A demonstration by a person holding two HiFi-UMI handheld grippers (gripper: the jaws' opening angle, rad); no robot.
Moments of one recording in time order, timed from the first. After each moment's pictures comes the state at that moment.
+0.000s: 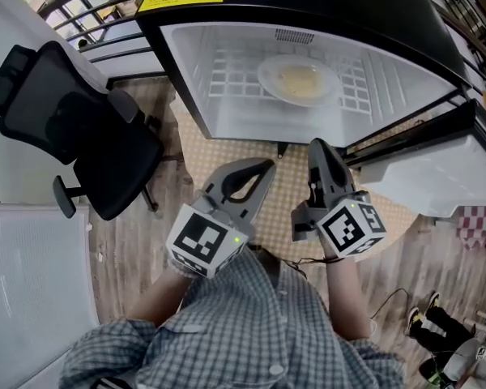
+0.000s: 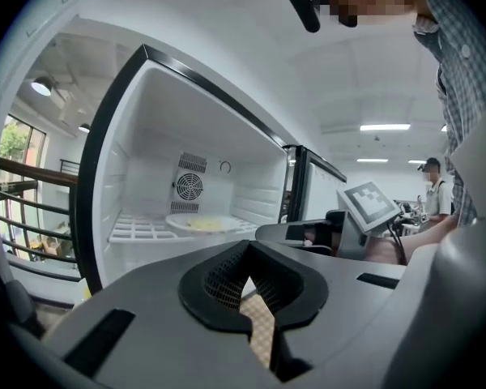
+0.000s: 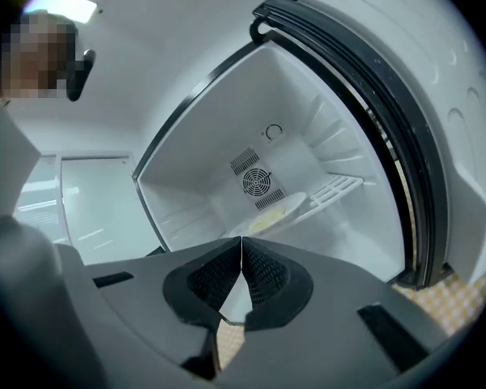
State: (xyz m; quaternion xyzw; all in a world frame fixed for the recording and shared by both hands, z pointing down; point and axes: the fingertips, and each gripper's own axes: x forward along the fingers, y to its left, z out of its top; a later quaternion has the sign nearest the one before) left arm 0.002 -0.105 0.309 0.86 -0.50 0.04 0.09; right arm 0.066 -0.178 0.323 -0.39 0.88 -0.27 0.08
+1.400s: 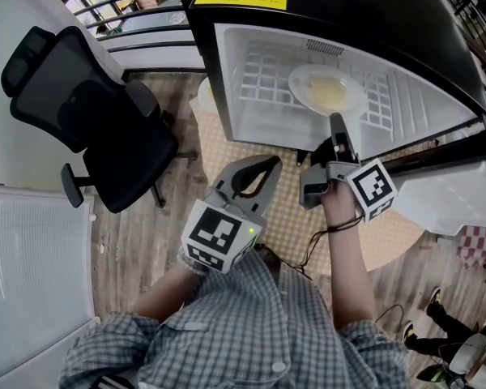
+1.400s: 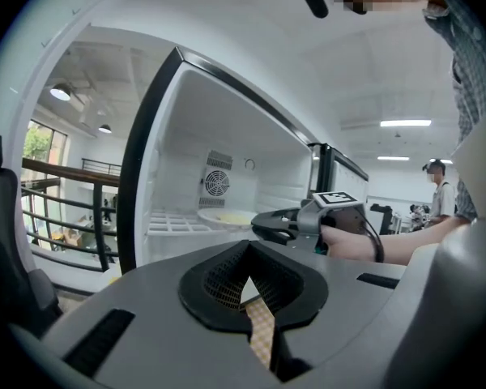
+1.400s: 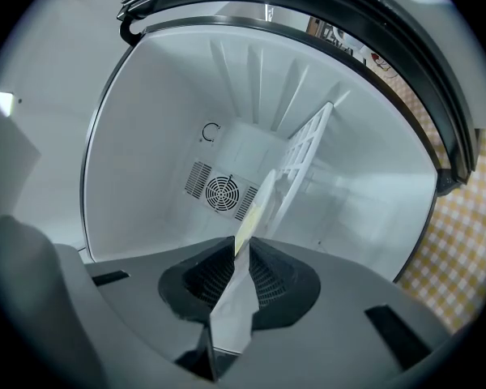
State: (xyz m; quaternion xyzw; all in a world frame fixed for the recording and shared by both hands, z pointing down) left arm -0.042 -0.111 0.321 0.83 -0.55 0.05 0.11; right arm 0.038 -0.252 0.346 -0.39 0.75 -0.48 0.23
